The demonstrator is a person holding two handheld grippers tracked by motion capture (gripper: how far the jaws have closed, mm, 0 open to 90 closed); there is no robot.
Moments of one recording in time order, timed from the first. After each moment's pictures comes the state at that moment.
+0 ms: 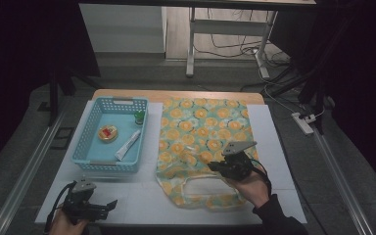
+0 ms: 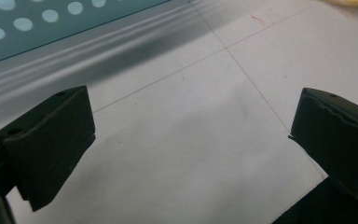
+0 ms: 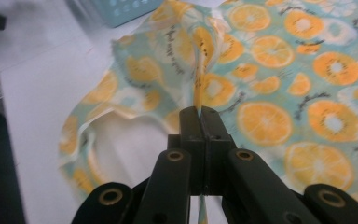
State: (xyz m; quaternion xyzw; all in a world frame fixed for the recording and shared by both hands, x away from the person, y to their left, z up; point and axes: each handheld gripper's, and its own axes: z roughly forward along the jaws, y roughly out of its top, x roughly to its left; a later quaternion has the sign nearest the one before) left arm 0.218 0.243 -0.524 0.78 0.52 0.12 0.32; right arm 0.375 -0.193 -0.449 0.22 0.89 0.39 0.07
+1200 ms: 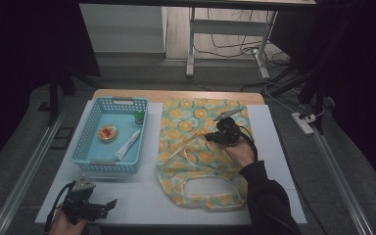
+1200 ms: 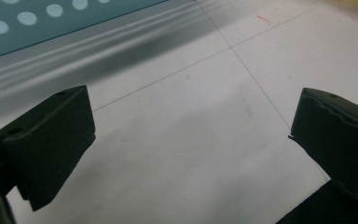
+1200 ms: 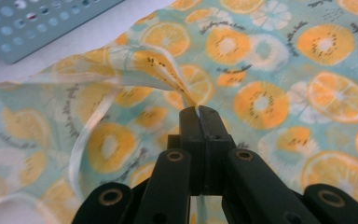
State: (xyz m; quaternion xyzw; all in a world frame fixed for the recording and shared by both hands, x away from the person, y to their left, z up) left arm 0.219 0.244 -0.524 0.78 0.53 0.12 0.32; right arm 0.492 -0.166 -0.463 0.27 0.89 0.36 0.07
